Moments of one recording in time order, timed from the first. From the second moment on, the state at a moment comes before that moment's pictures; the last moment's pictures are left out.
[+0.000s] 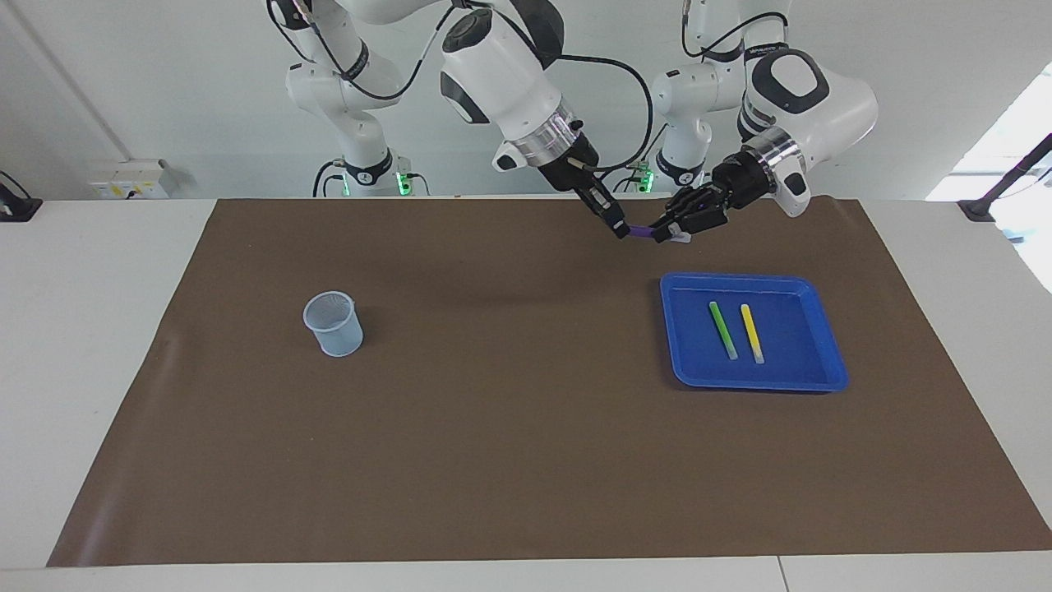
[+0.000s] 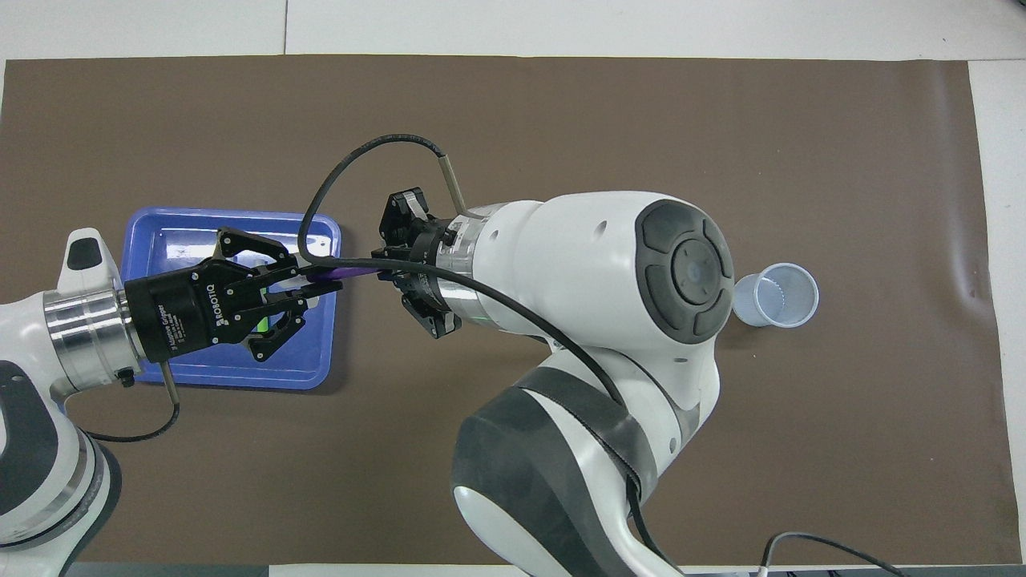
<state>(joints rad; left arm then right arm) 0.14 -0.33 -0.29 -2.32 -1.37 2.08 -0.71 0.07 0.25 0.67 -1.61 0.30 2.34 1.75</state>
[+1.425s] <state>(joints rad) 0.27 0.08 -0.28 -1.91 -0.56 1.77 -0.61 0.06 0.08 0.18 -1.74 0.15 2.01 0.55</state>
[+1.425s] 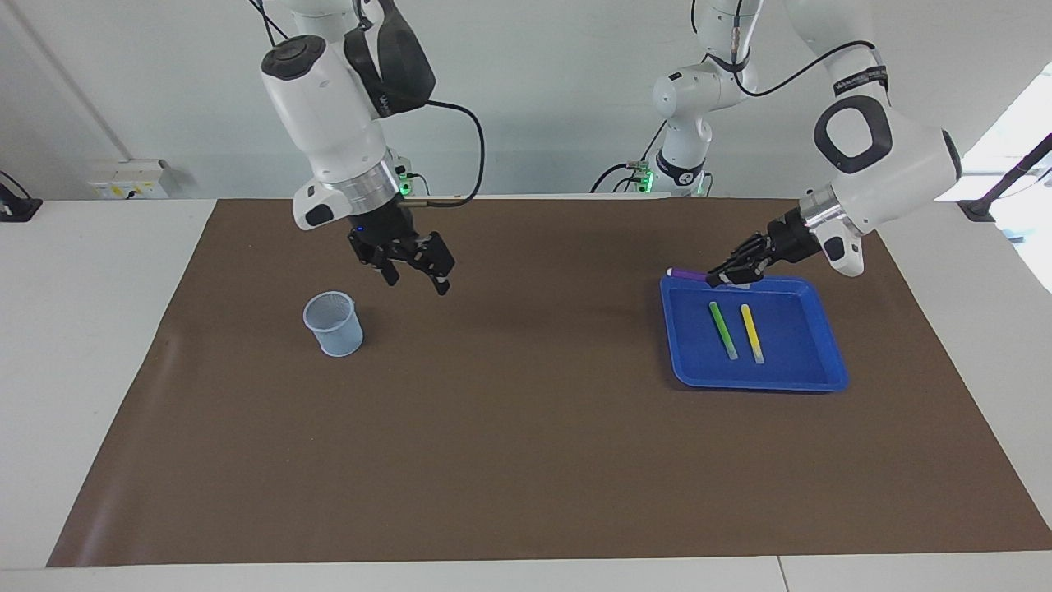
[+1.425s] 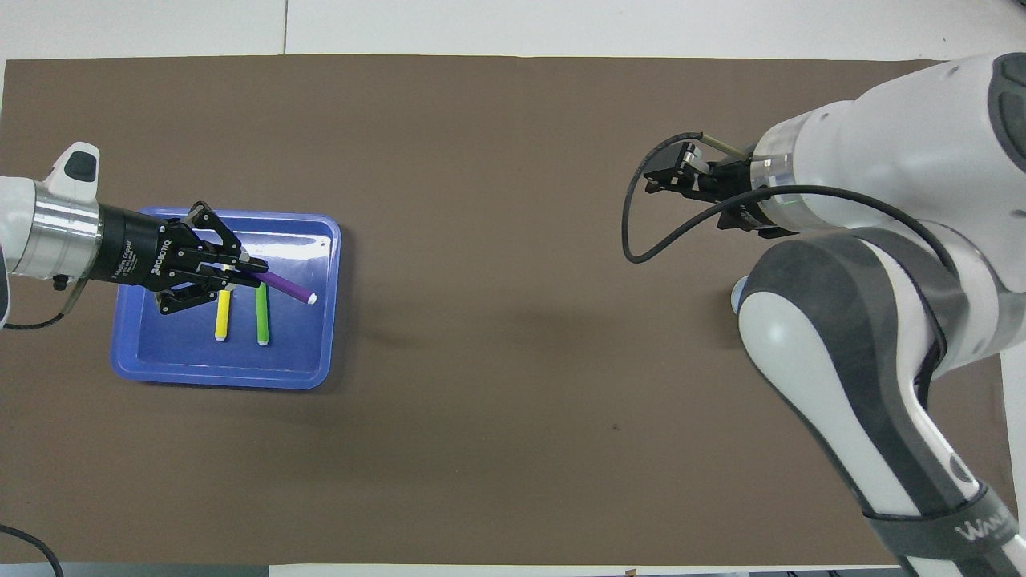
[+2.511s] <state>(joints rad) 0.28 0.55 -0.33 -1.51 0.27 1.53 -0.13 0.06 -0.04 -0.05 -1.65 -0.01 1.67 0.14</state>
